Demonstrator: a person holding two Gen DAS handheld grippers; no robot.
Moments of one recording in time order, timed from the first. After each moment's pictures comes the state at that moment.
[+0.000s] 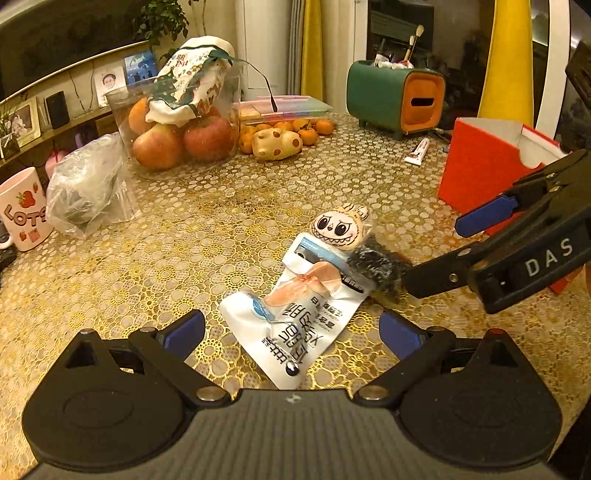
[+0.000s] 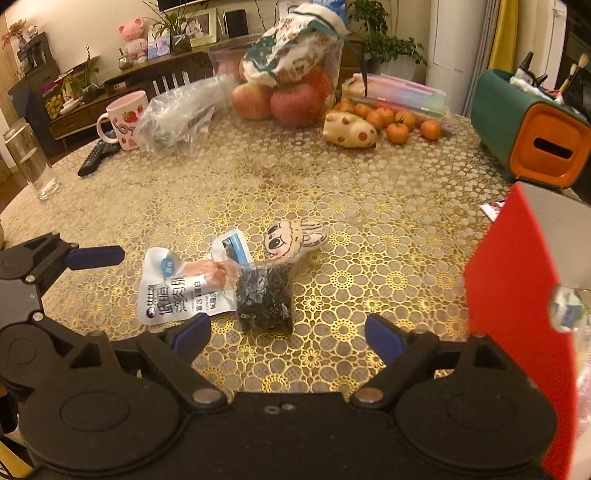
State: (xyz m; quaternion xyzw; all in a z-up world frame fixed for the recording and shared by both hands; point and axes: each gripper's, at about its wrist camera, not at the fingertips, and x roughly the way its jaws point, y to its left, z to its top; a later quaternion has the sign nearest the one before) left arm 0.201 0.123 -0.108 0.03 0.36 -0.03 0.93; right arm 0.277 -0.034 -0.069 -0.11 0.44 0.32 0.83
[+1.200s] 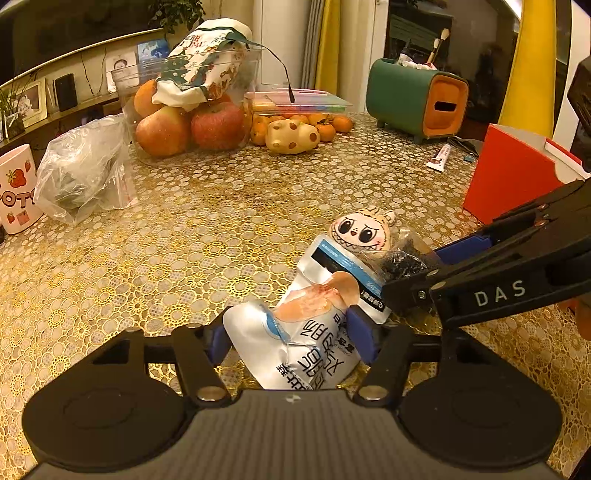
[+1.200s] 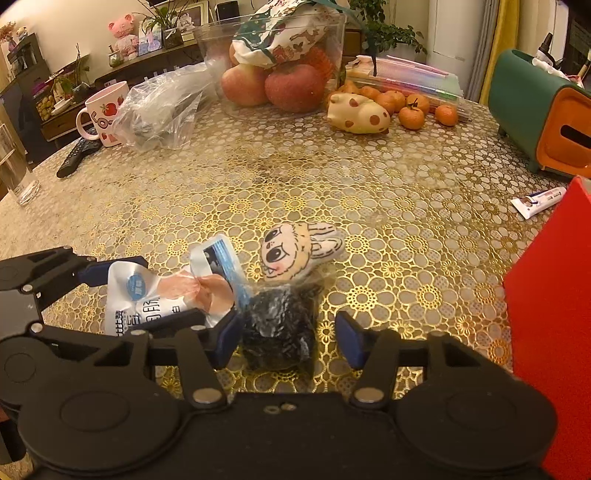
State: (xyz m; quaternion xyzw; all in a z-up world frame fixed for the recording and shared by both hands) left arm 0.226 0.132 -0.126 -0.01 0.36 -0.02 0.93; right arm 0.299 -0.009 -0.096 -0.11 0.45 0.31 0.83
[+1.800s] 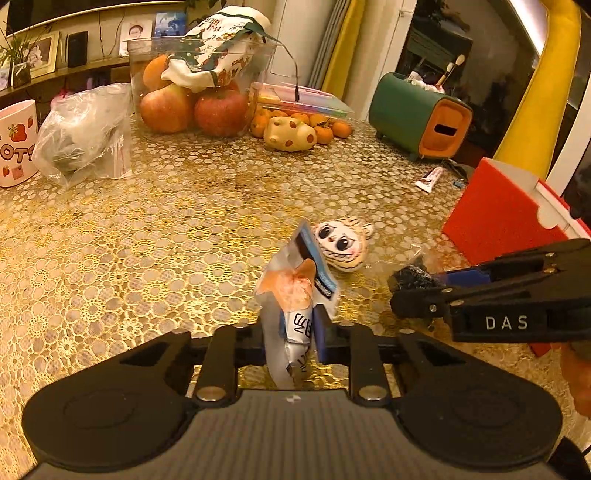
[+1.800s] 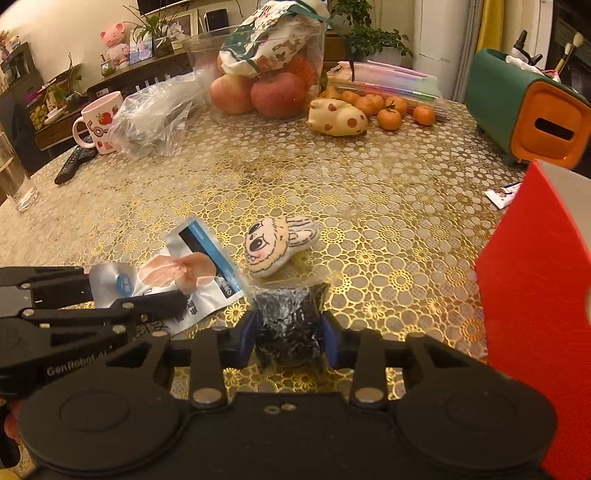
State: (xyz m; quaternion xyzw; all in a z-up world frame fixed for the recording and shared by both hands) left arm 0.220 0.131 -0.115 -0.10 0.38 -0.03 0.92; right arm 0.286 -0.033 -0.084 -0.10 0.44 0.30 0.84
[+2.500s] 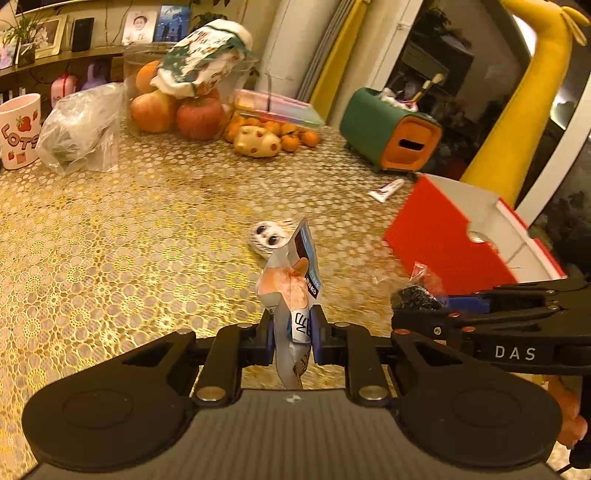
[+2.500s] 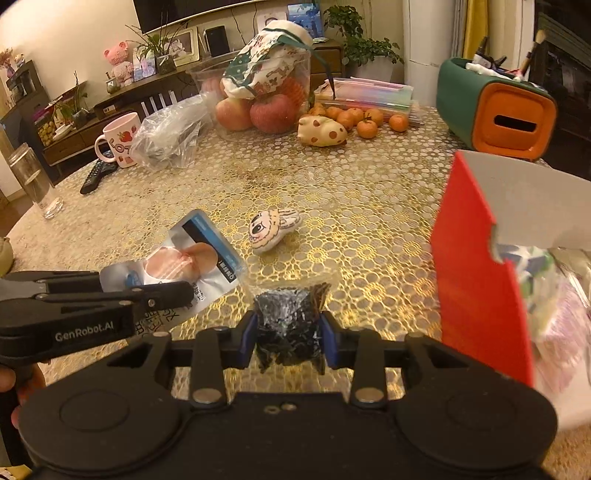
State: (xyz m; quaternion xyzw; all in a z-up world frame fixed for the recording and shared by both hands) left arm 0.180 0.093 -0.070 -0.15 0.37 -0.04 0.92; right arm 0.243 -0.090 -0.043 -0.07 0.43 0.30 0.85
